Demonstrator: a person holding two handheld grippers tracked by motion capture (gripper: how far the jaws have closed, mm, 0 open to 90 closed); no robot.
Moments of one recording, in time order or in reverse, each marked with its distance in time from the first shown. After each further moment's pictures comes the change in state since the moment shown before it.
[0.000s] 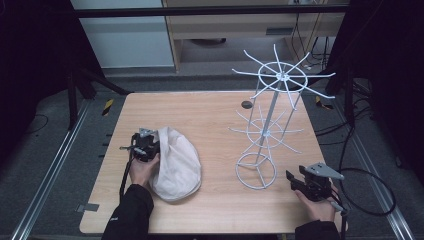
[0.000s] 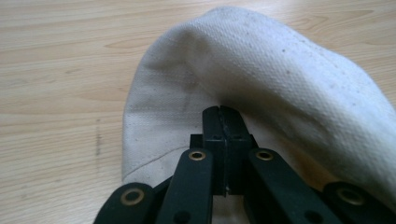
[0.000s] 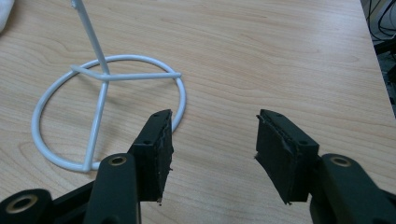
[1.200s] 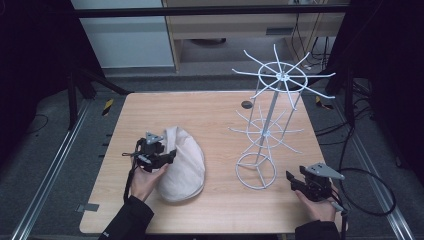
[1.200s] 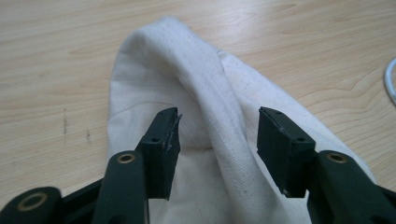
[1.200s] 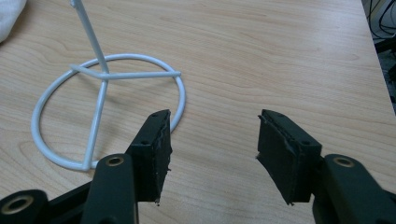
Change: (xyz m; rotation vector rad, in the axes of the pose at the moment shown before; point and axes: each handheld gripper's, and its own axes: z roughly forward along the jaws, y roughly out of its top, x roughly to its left) left arm -0.056 0.006 -0.053 0.049 -0.017 0.063; right arm -0.001 -0.001 0.000 0.005 0.001 0.006
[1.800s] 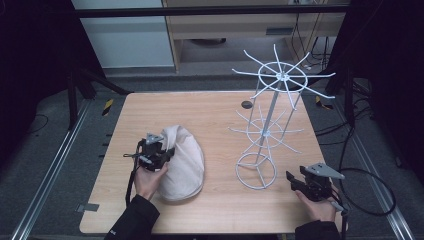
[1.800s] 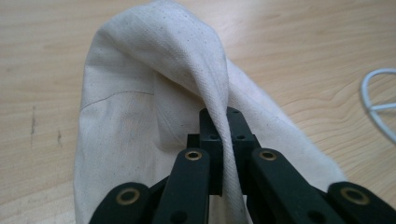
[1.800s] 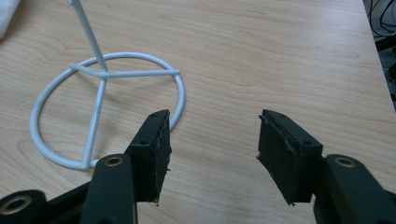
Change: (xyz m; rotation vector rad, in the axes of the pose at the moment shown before) left arm -0.002 0.001 -0.007 -0.075 -0.079 -0.045; right arm -0.001 0.000 0.000 0.006 -0.001 0.003
